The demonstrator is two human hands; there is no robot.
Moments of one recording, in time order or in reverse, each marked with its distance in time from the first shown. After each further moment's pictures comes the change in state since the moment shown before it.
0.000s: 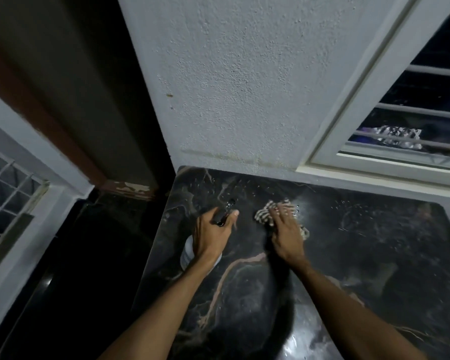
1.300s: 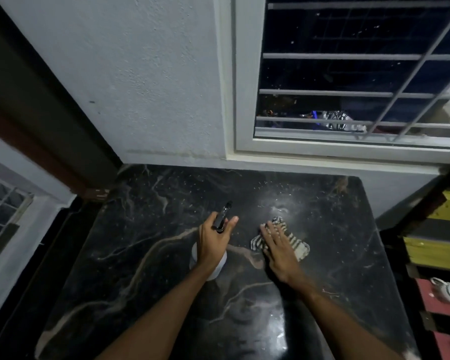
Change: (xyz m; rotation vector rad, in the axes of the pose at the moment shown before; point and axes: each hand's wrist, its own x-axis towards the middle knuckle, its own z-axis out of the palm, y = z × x) left_hand -0.145 0.086 0.192 -0.044 -0.054 -0.015; right_hand -0.152 0.195 -0.084 0.149 -0.034 -0.113
